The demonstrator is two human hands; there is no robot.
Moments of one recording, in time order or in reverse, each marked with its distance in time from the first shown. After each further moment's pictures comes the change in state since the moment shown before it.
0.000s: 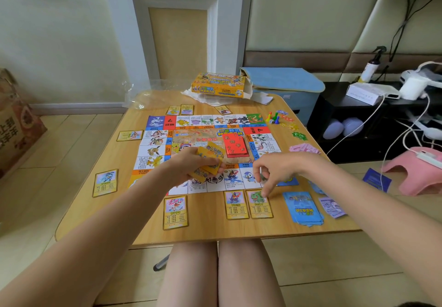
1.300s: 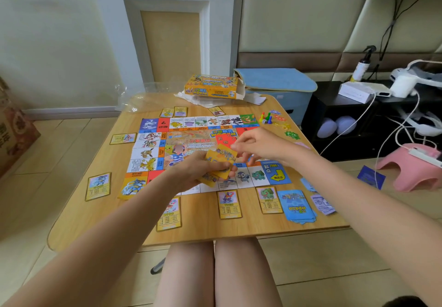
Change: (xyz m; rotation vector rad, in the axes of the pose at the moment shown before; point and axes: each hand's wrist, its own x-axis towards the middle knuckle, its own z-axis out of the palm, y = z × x) left_hand -0.009 0.000 0.026 -0.058 -0.279 0.103; right_hand -0.001 -0.015 -0.011 0.675 0.442 -0.128
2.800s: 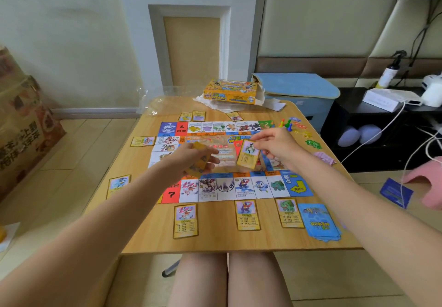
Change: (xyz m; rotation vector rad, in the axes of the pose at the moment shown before) left_hand -0.013 0.022 -0.047 -0.008 0.345 -0.021; right_hand 0.040 0.009 0.005 0.276 0.282 0.075
